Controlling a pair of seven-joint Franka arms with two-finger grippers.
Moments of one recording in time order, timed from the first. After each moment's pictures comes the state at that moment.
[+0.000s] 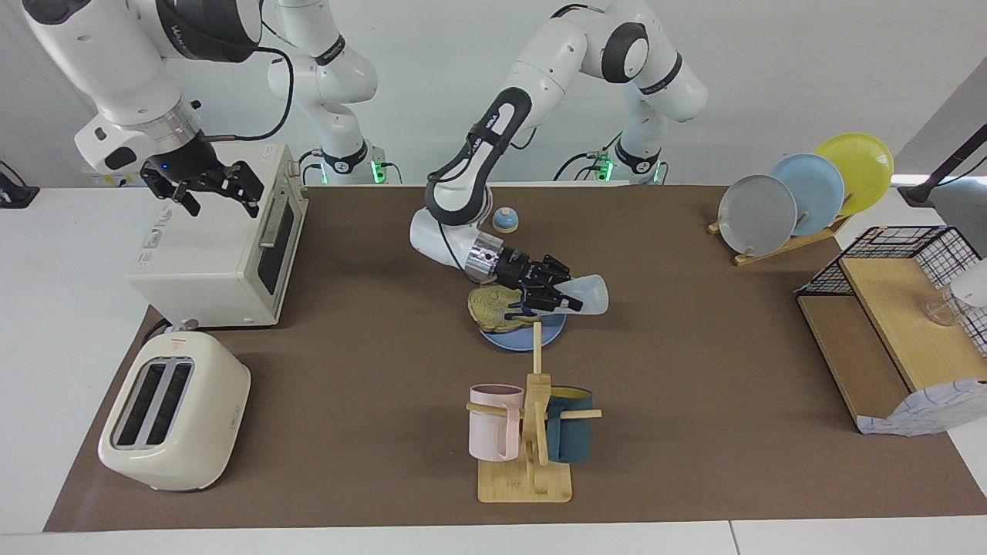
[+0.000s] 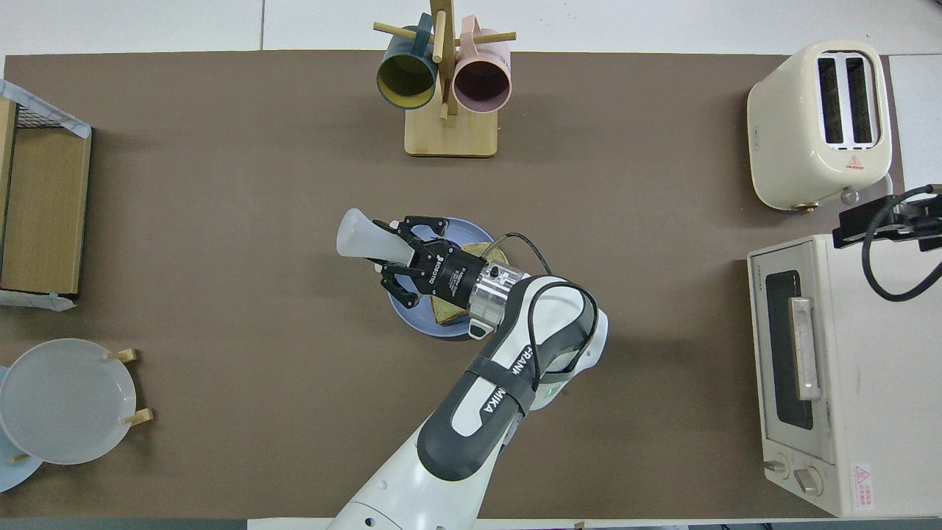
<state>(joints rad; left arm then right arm) -1.14 0.73 0.22 -1.52 1.08 1.39 0.59 0.00 -0.02 -0.06 -1.63 0.00 1.53 0.00</state>
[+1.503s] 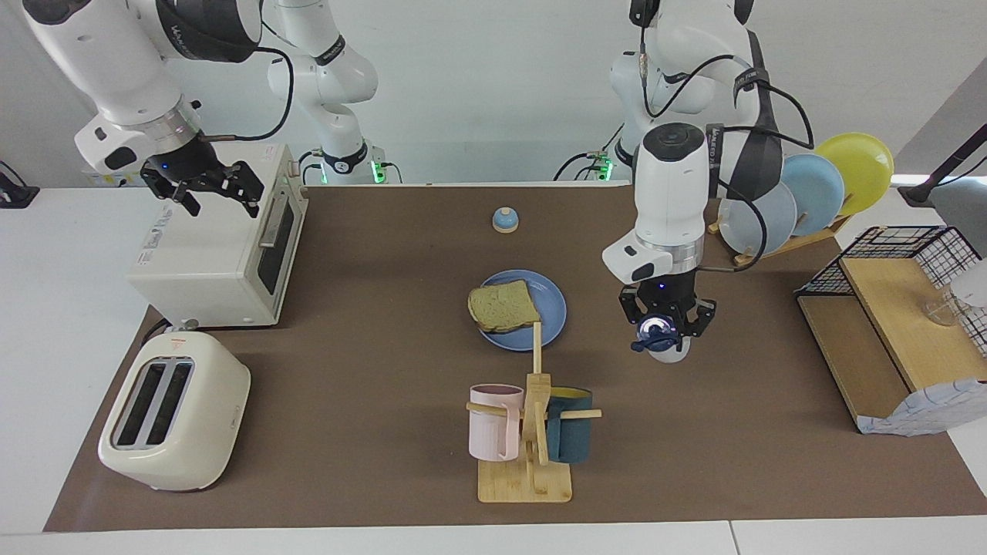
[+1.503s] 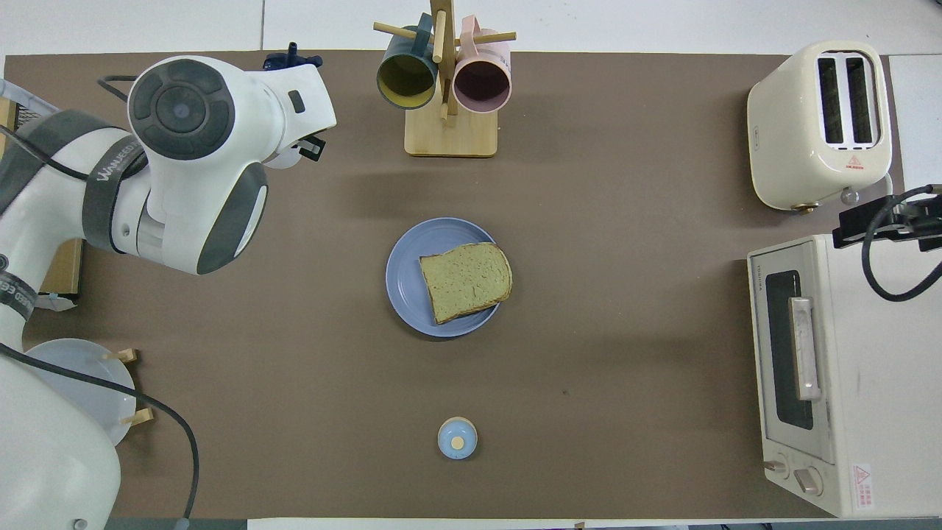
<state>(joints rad) -0.57 0.32 0.24 -1.65 0.19 2.31 0.02 0.00 -0.02 -0.06 -1.63 0.00 1.53 0.00</state>
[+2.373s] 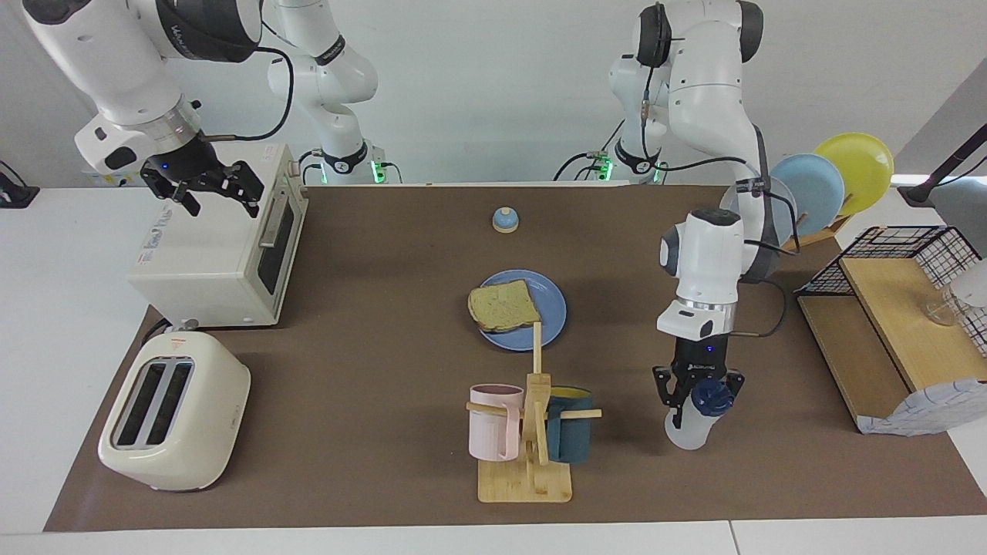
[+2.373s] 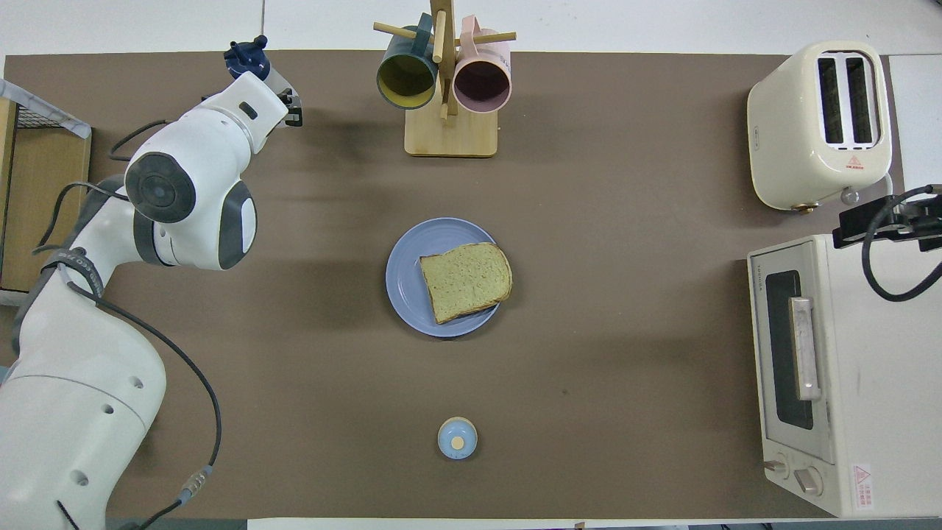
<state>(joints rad) -0.42 0.55 0.22 -1.77 -0.02 3.04 -0.05 0.00 -0.02 -0.06 -1.63 0.00 1.53 0.00</state>
